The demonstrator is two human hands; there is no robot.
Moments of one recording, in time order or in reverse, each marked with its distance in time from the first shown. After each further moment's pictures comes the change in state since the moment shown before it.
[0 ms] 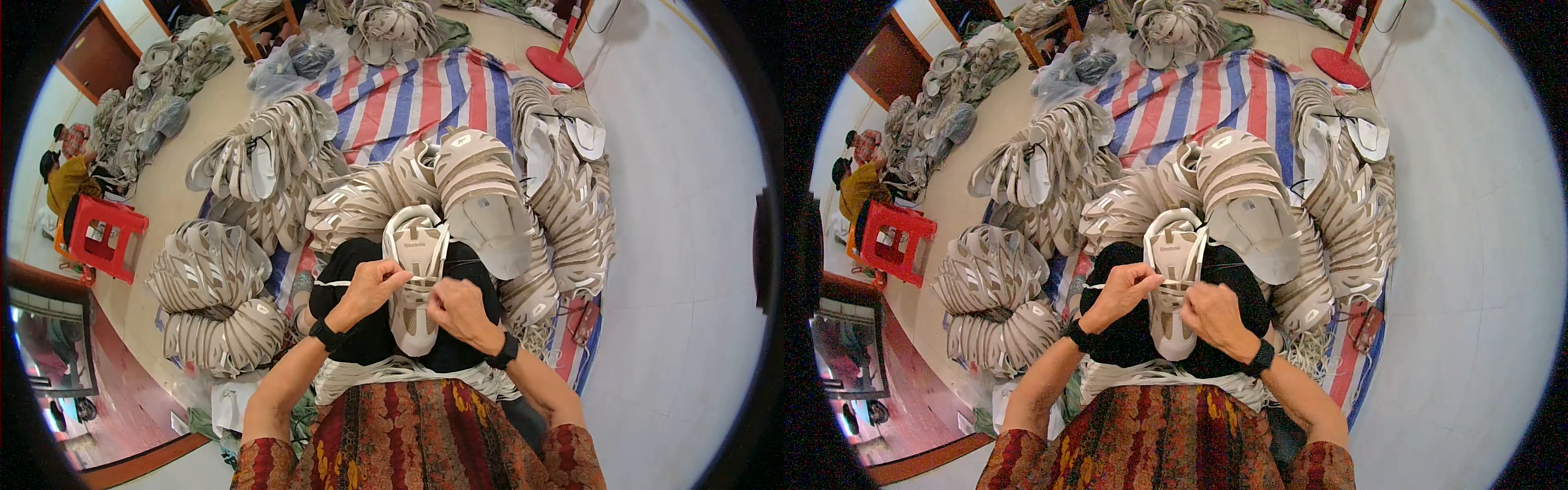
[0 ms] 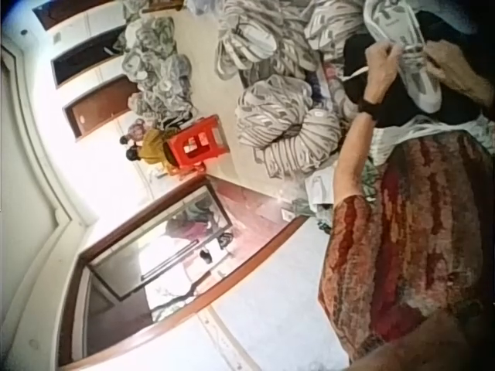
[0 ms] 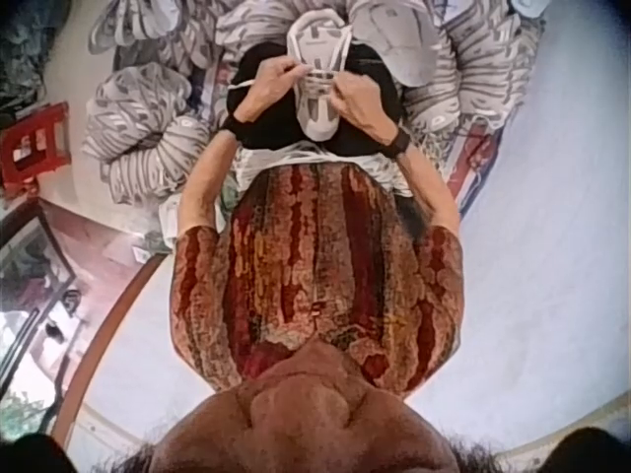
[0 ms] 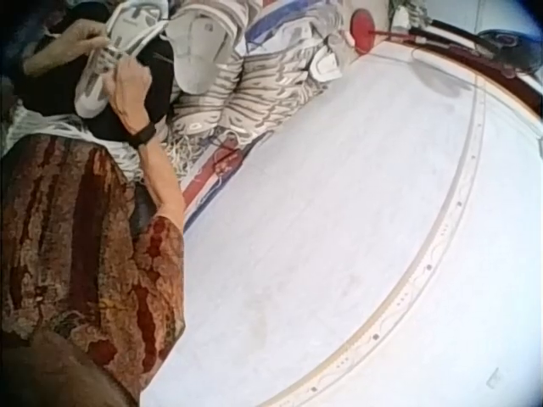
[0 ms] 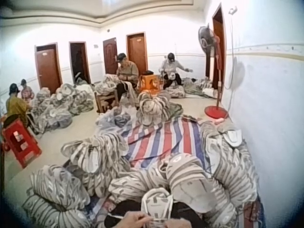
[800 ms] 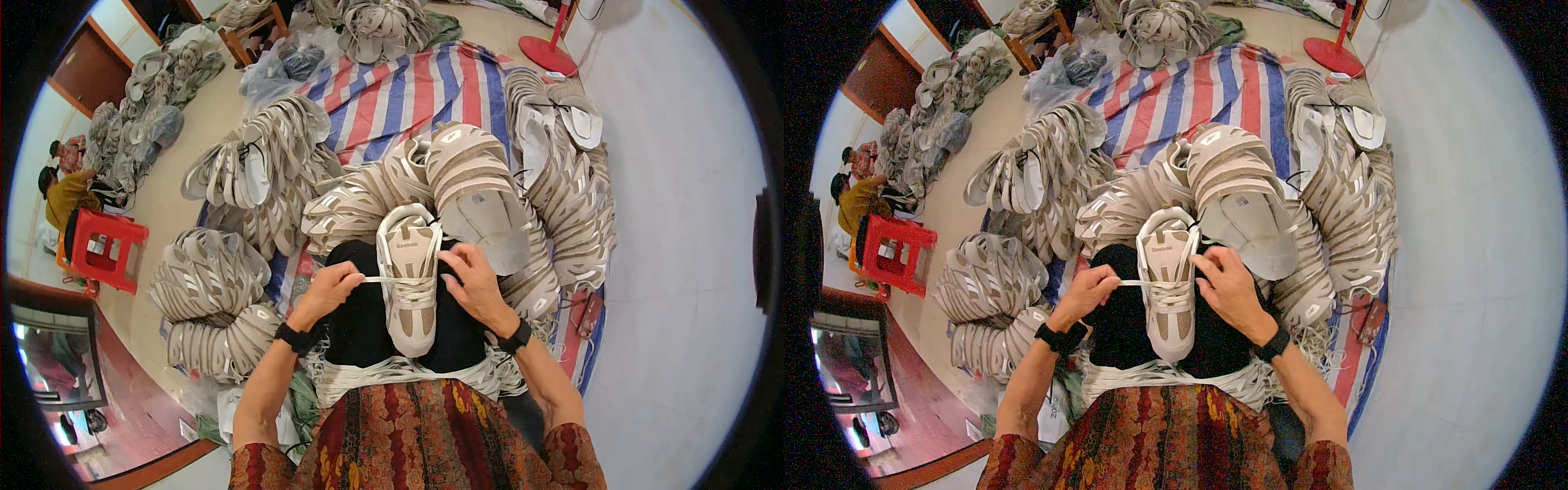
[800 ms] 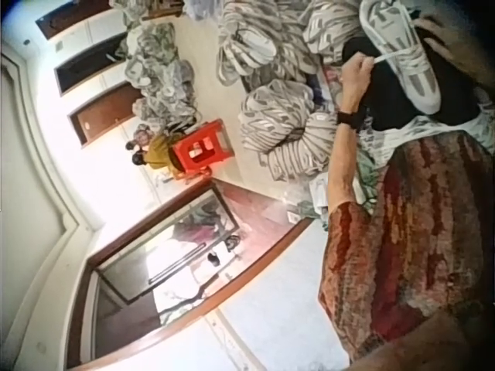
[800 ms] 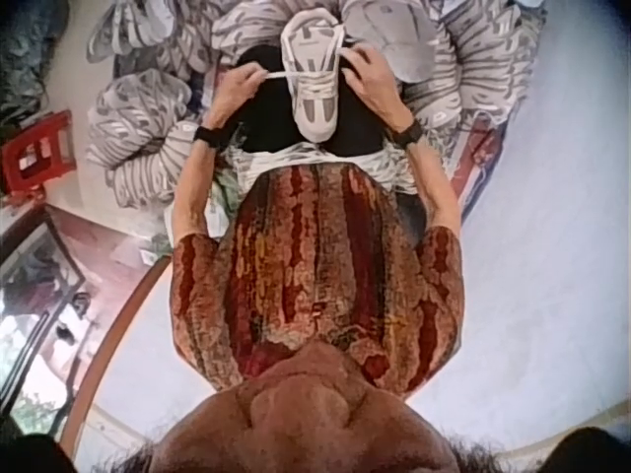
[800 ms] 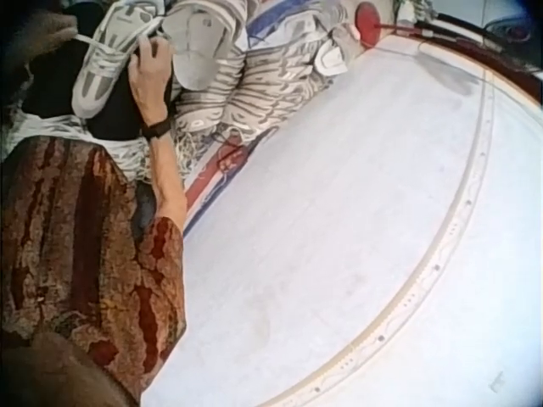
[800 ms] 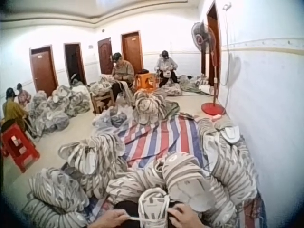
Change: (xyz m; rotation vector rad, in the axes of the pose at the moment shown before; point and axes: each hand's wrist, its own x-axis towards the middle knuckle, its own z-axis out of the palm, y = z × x) left_hand -0.010 -0.030 -0.046 -0.100 -0.068 -0.210; right_hand 0.007 0.034 -0.013 0.316 0.107 0.135
